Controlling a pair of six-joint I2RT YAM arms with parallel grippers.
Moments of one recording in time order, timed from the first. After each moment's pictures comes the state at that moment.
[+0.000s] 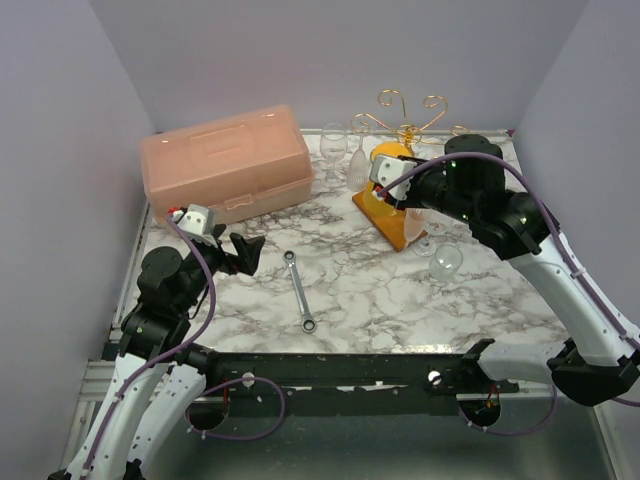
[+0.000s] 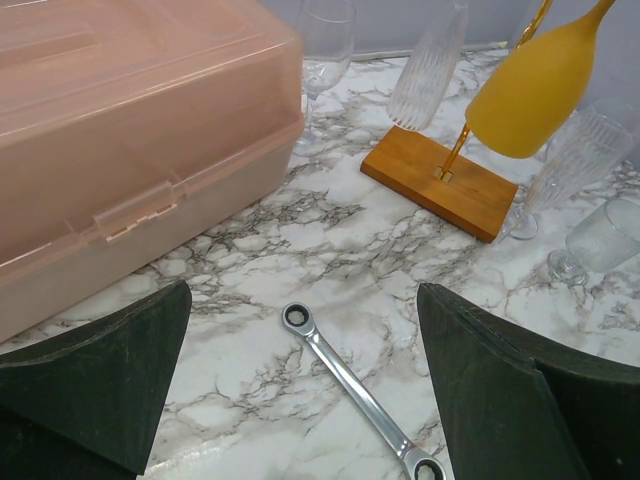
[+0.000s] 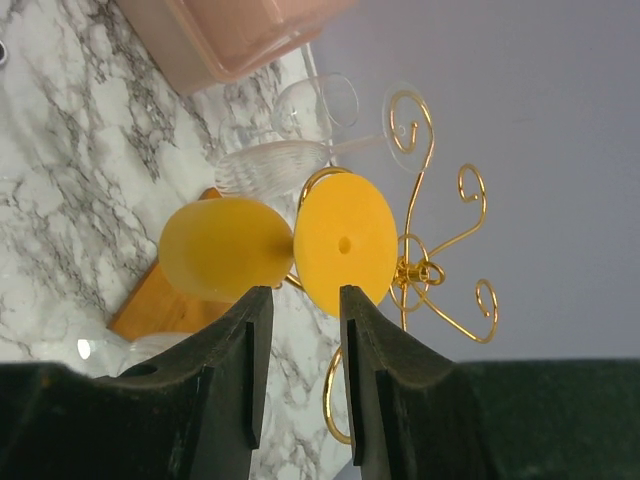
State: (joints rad) left arm -0.34 0.47 0.72 -0.34 0.12 -0.19; right arm 0.69 1.23 1.58 -0.74 0.00 -0.96
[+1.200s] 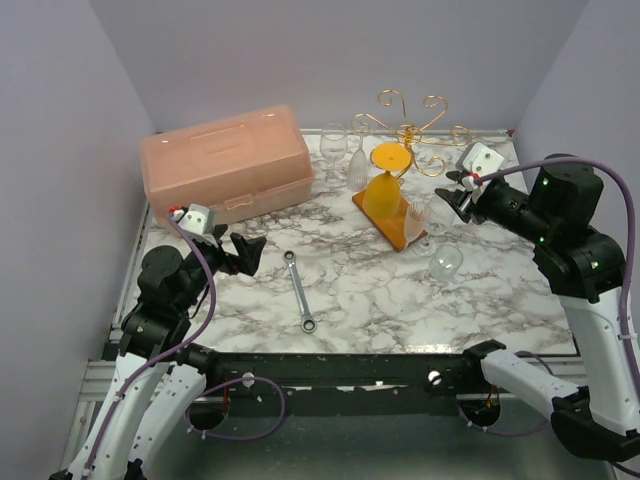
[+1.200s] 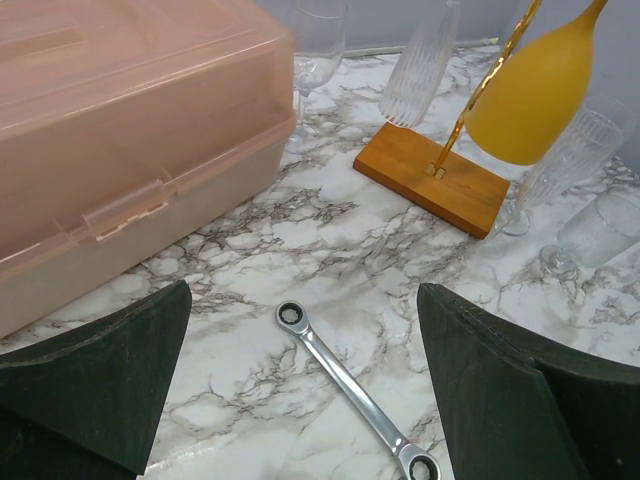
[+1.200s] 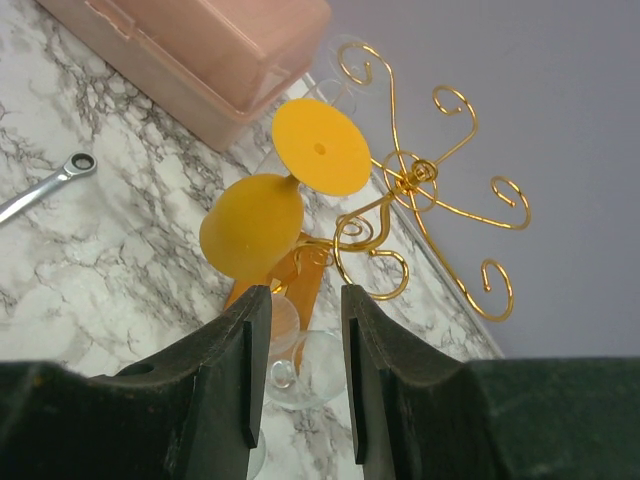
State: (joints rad) left arm -0.33 0.48 0.72 -0.34 0.15 -0.20; right arm 0.34 0.97 1.51 -0.77 -0.40 -0.63
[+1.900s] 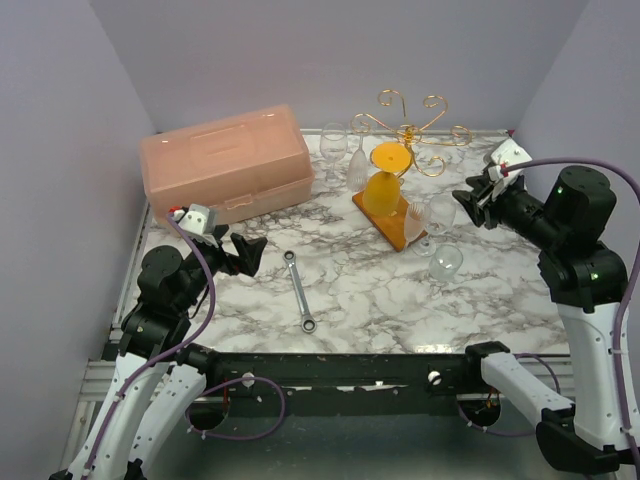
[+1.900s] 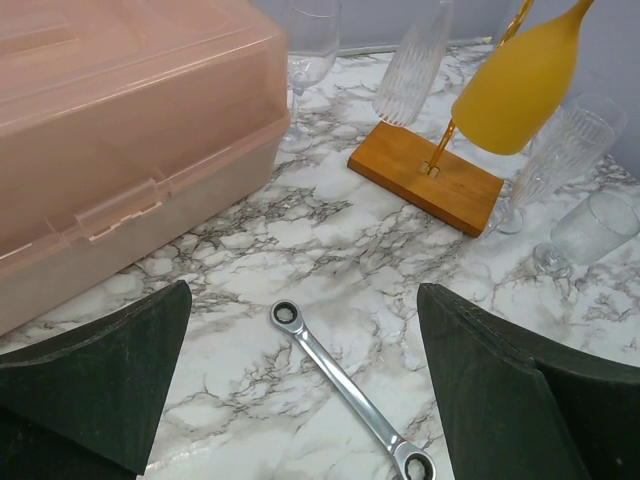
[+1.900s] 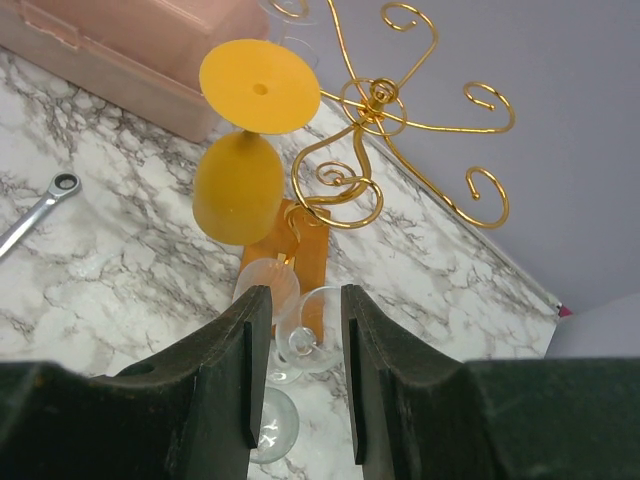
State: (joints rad) left arm -0.33 0.48 0.72 -0.34 0.16 -0.20; right arm 0.15 0.89 1.39 -0.73 -0.45 -0.48
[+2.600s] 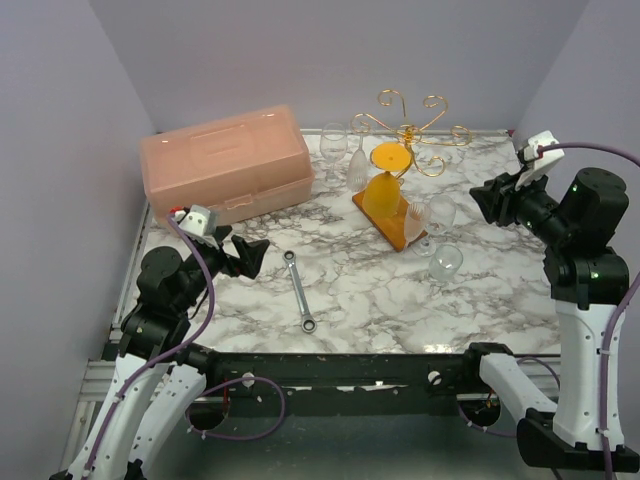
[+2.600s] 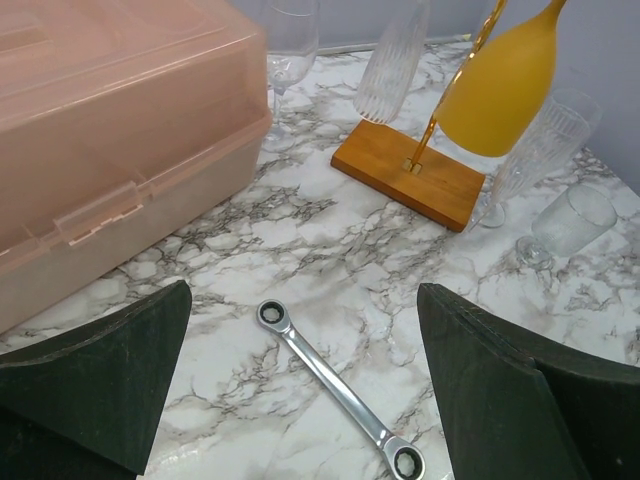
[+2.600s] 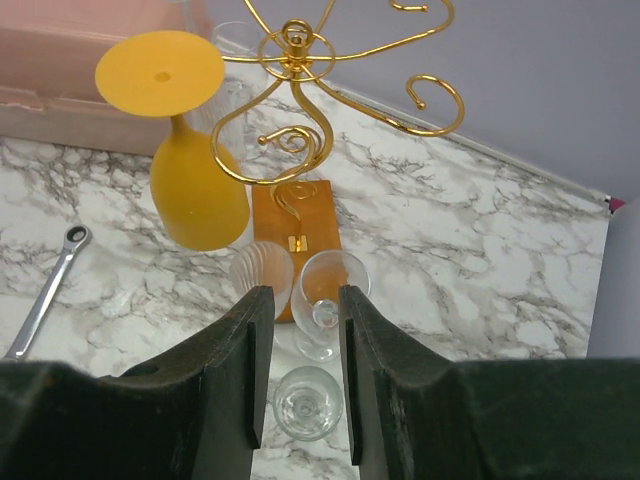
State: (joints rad) left arm -0.33 0.47 0.72 -0.34 0.20 -0.21; right arm -0.05 0.88 1.36 -0.72 -0.49 -0.24
